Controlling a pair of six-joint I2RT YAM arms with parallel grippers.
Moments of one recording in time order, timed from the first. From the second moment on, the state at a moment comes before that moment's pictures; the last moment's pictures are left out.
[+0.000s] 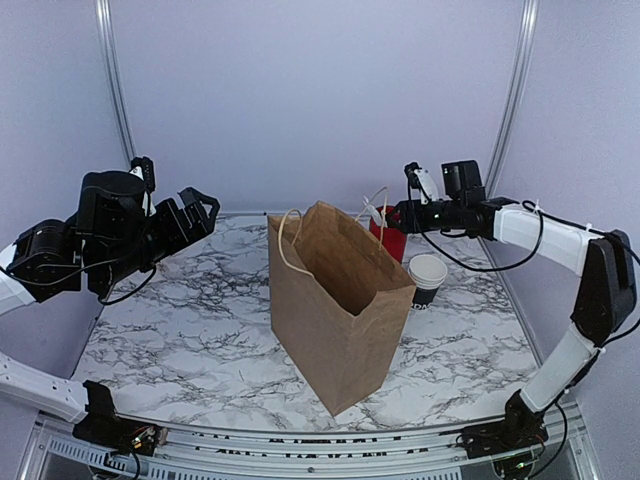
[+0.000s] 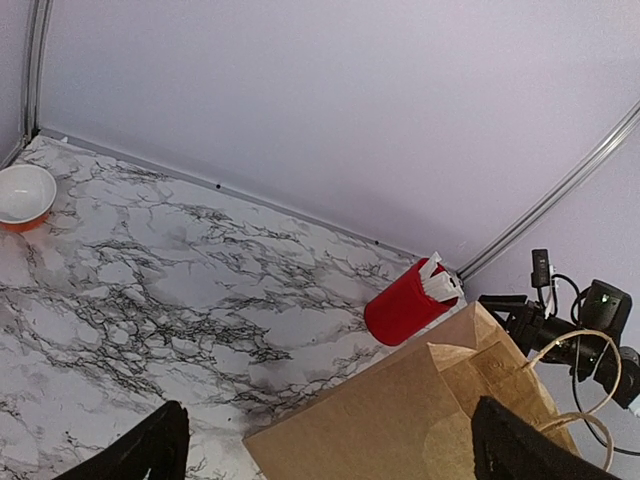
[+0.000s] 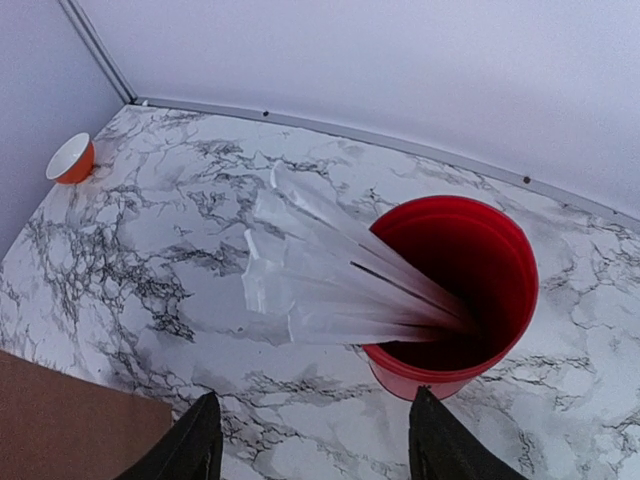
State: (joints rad) left arm -1.07 1.03 1.20 -0.59 -0.72 -0.87; right arm 0.35 1.60 1.28 -0.22 -0.28 0.09
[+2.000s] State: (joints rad) left arm -1.07 1.00 1.17 -0.58 -0.74 -0.85; right arm 0.42 1.78 1.57 -0.26 0.13 0.05
